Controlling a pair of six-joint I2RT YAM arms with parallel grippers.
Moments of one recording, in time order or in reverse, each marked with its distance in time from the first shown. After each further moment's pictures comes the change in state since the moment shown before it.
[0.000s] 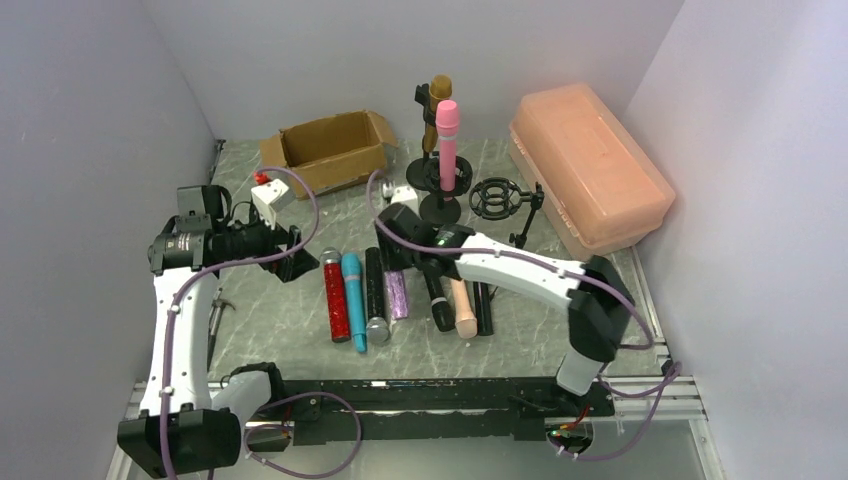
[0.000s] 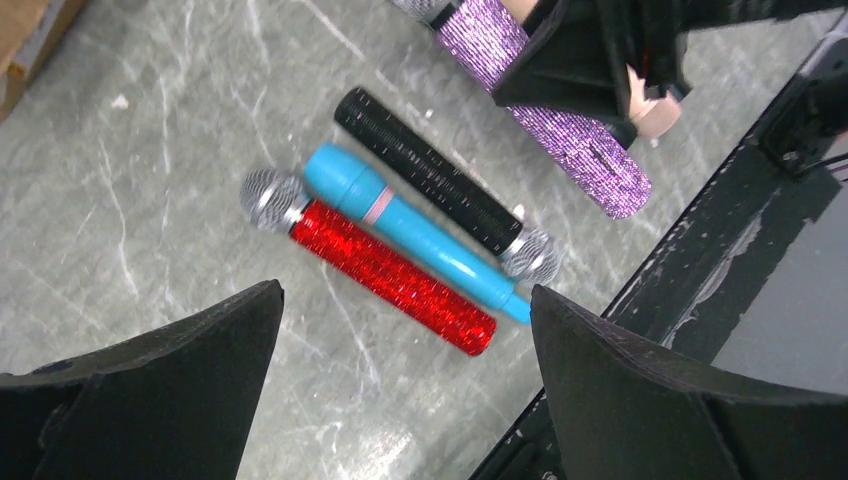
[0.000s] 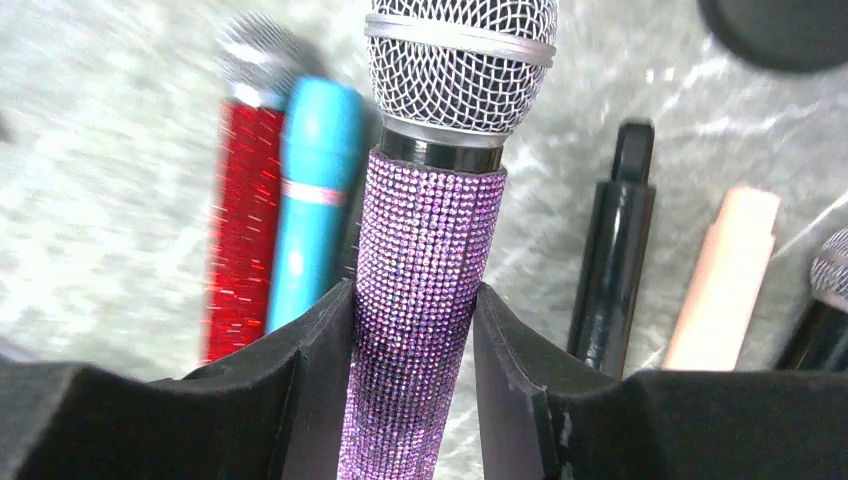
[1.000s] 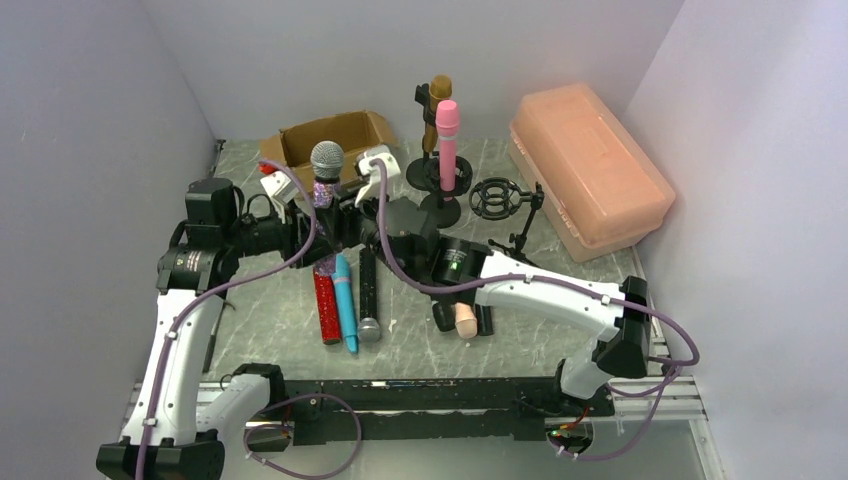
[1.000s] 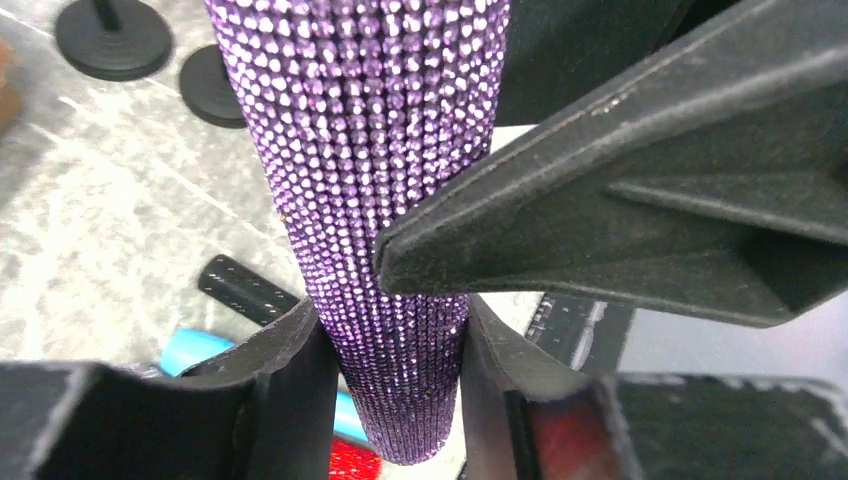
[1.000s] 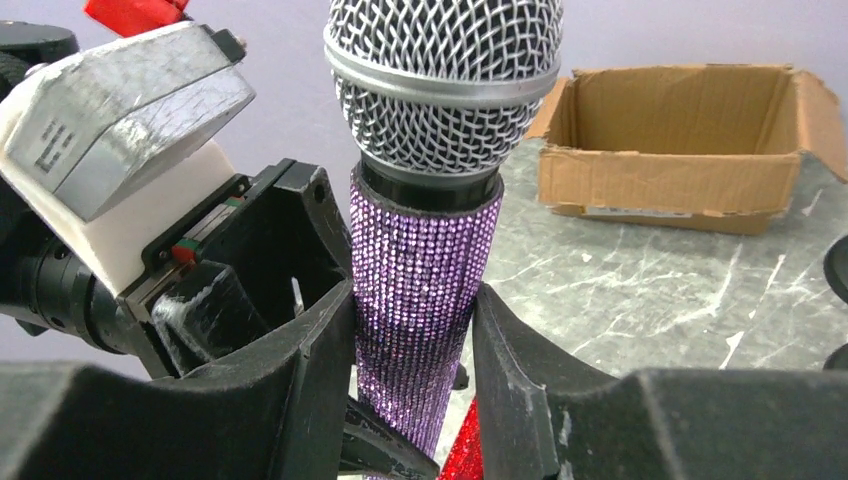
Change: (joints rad) left arm -0.203 -0.098 0.000 0.313 0.194 -0.412; right arm 0.240 -0.167 0.173 0.526 0.203 -0.260
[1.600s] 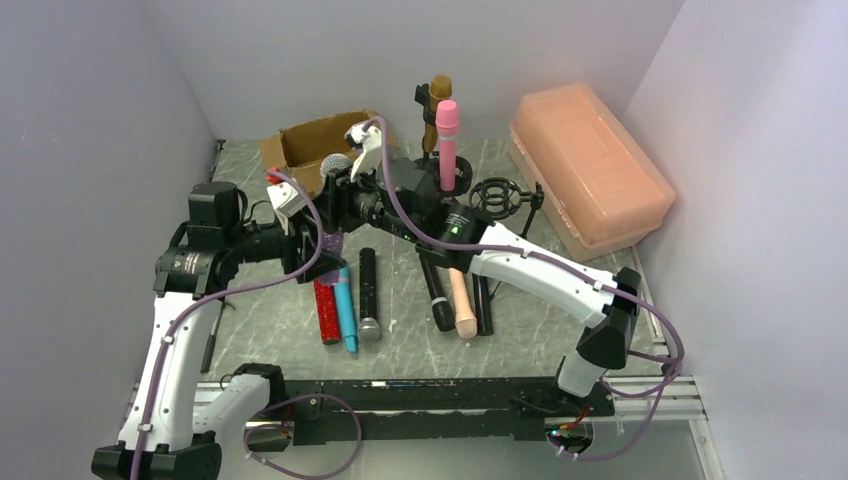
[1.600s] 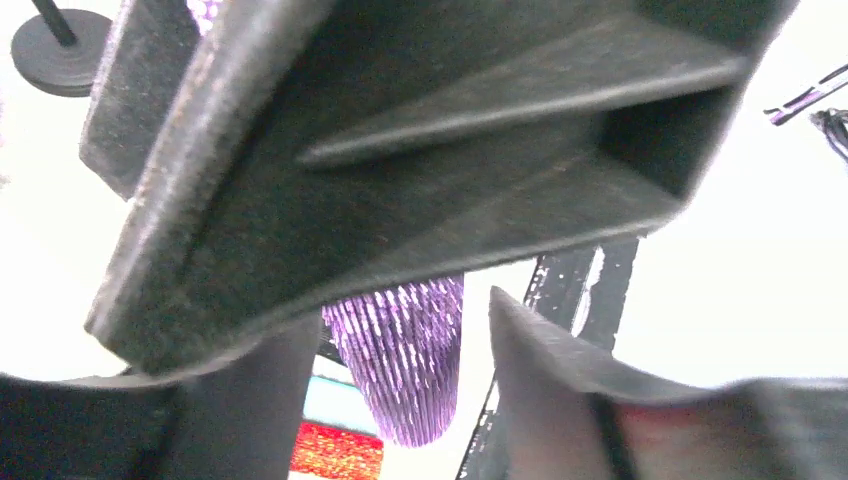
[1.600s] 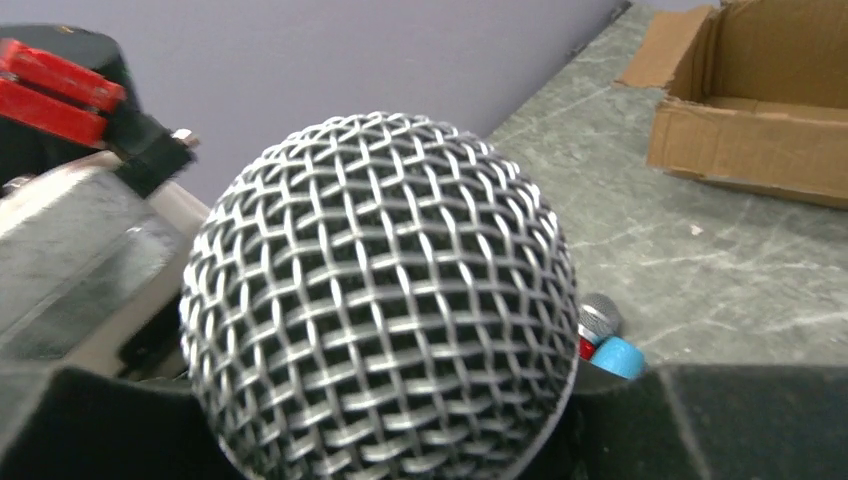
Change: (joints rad) left arm -0.029 -0.012 0.024 -0.114 0.023 0.134; right arm -0.145 0.092 0.196 -0.211 -0.431 0.157
